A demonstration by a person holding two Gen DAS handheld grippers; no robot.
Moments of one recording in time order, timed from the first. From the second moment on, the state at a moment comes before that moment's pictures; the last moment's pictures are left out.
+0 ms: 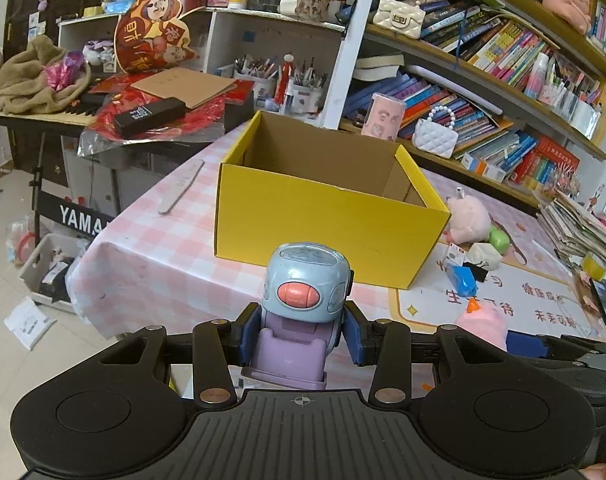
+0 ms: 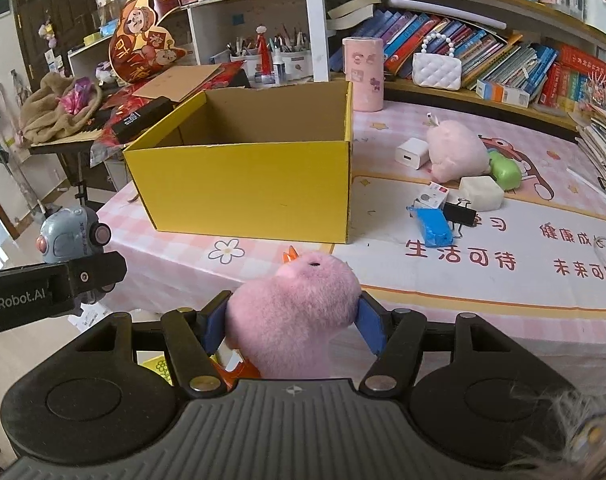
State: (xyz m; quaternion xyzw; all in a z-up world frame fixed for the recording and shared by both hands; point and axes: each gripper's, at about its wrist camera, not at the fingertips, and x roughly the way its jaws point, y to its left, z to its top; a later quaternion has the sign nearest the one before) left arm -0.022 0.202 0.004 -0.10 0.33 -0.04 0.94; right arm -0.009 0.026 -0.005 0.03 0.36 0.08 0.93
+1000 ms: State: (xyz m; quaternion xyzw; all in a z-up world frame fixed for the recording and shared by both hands) left arm 0.017 0.206 0.005 -0.08 0.33 -0.03 0.94; right arm 0.046 0.040 -0.007 0.02 0.36 0.10 0.93
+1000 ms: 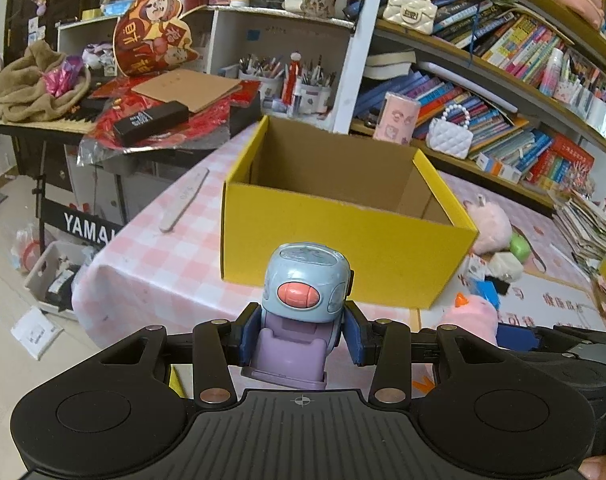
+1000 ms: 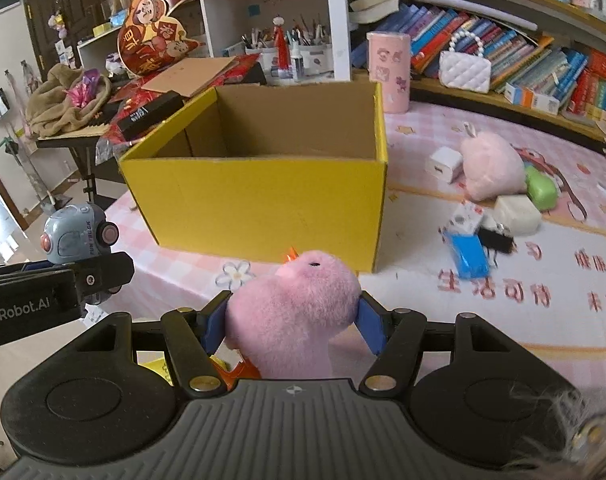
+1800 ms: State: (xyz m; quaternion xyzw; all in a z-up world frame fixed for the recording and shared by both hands) left arm 0.153 0.190 0.022 -0.09 0.29 -0.02 0.95; right arm 0.201 0.062 0.010 -0.06 0.29 0.17 0.94
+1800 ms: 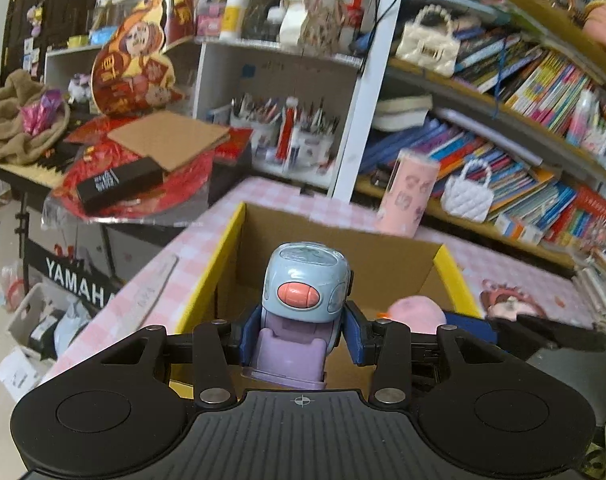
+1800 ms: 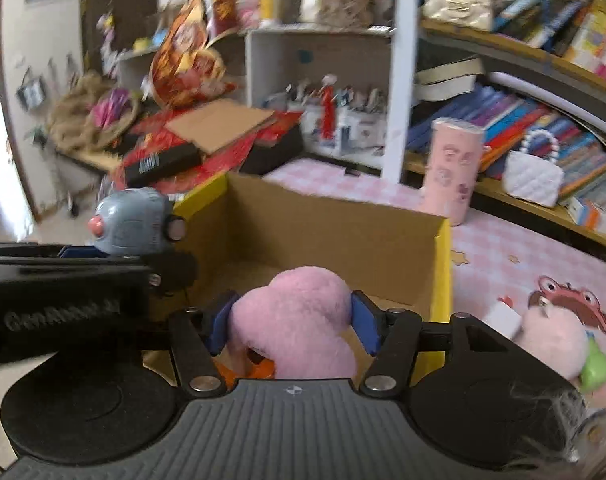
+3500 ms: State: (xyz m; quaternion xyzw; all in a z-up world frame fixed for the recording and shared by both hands) left arm 0.026 0.204 0.015 -0.09 0.31 0.02 0.95; right arm 0.049 0.032 -0.003 -0.07 0.32 0.10 0.94
